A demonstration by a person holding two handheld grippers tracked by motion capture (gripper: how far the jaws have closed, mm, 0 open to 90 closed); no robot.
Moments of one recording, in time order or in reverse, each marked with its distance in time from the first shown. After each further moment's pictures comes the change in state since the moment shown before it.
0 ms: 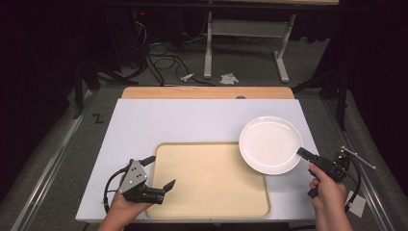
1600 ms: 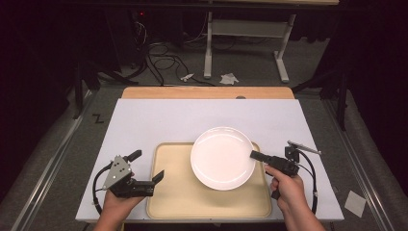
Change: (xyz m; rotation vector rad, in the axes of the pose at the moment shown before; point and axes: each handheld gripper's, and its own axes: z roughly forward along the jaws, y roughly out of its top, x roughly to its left) left arm 0.016 -0.001 -0.014 -0.119 0.087 -0.170; right arm 0.071 -0.063 0.075 0.301 0.138 -0.123
